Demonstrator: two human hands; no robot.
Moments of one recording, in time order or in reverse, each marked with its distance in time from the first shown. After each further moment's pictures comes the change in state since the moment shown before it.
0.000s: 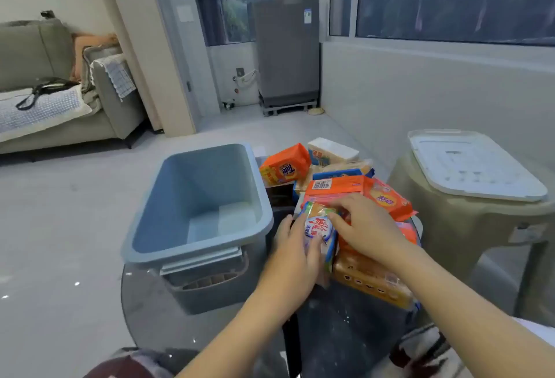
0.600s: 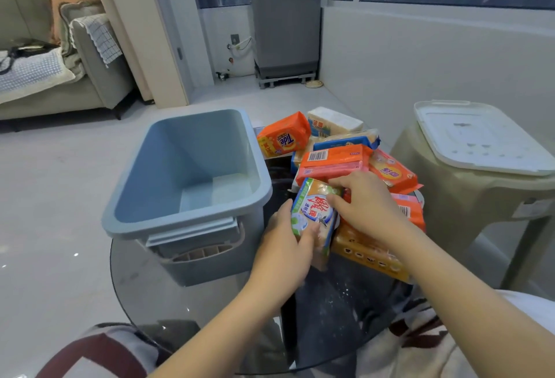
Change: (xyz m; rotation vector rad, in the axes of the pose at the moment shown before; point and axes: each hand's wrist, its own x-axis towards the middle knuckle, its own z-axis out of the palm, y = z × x) left_hand -0.013 -0.008 0.002 -0.094 0.036 -0.164; right_hand 0.001 0.000 0.013 -0.012 0.021 0.042
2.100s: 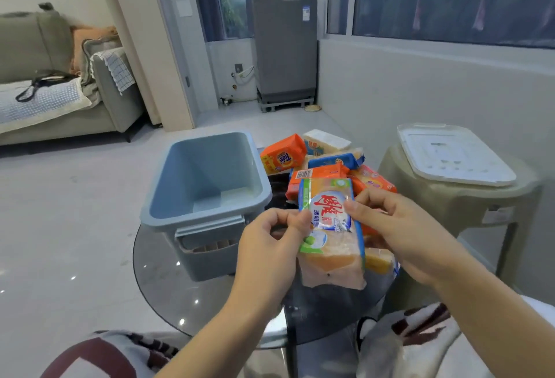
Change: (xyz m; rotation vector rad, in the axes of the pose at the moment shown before) left_hand -0.073 0.064 -0.047 -0.663 0.080 -0.024; right_hand -0.095 -0.034 -0.084 1.042 -0.164 0.268
